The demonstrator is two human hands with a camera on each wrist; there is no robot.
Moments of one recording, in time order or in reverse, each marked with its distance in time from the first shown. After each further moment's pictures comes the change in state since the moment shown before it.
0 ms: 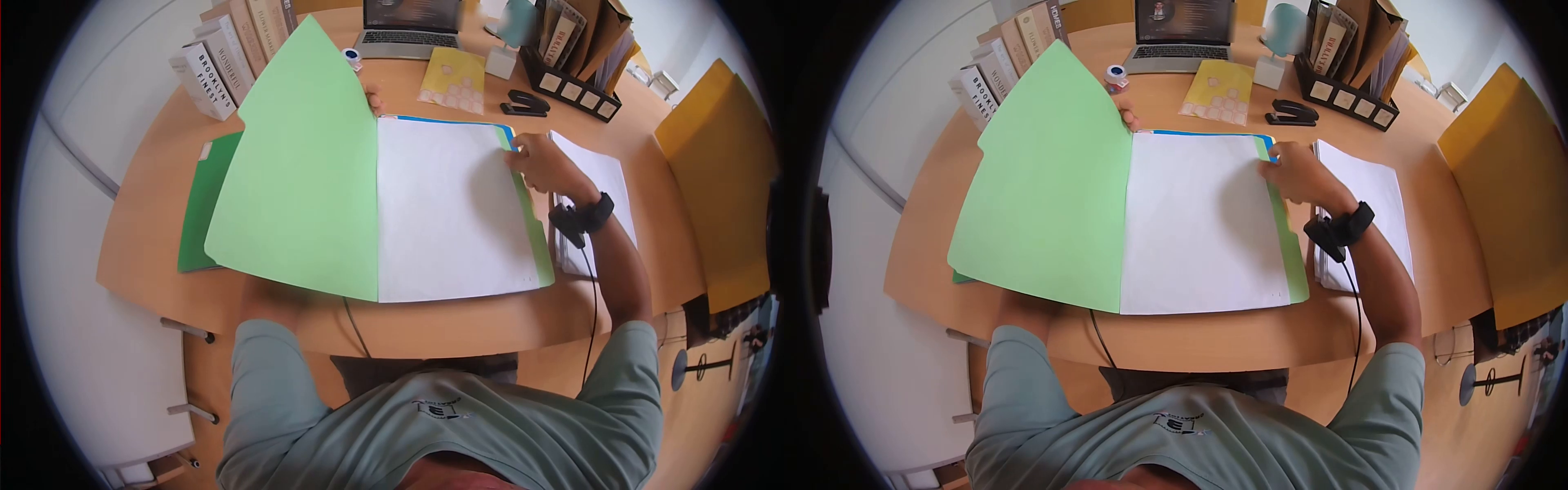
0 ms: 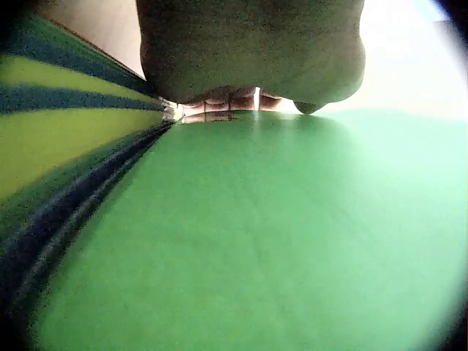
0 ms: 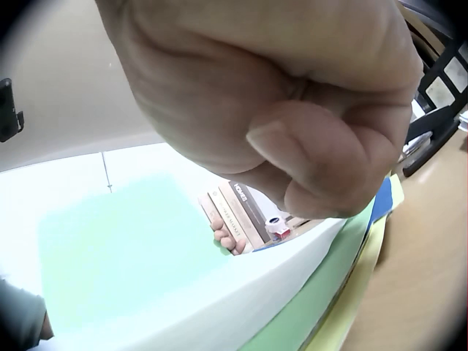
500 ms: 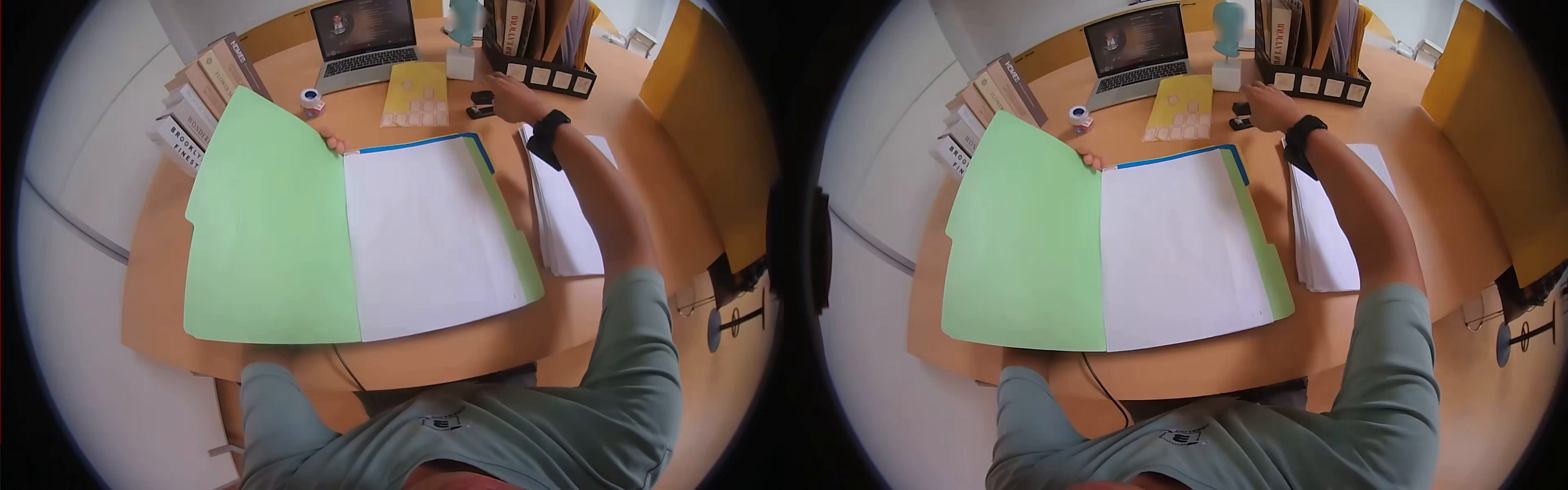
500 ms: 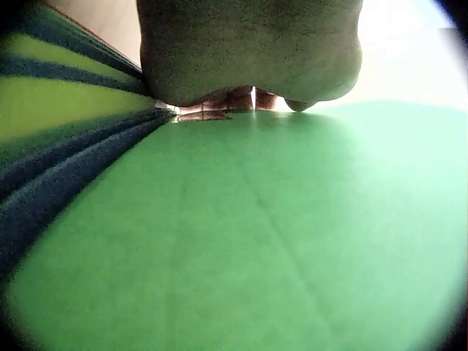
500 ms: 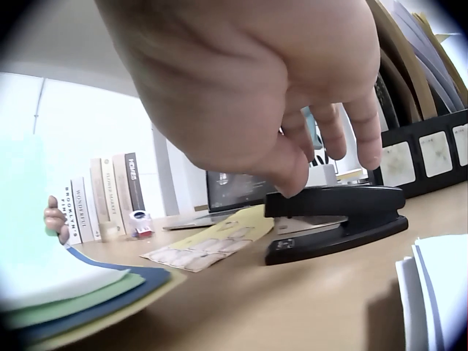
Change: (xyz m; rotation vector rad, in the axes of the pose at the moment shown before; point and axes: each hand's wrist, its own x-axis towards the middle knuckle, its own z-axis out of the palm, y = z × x) left_hand -0.011 0.004 -0.010 0.242 0.142 -0.074; right_hand 0.136 0.095 -0.049 -0.475 0.410 -0.360
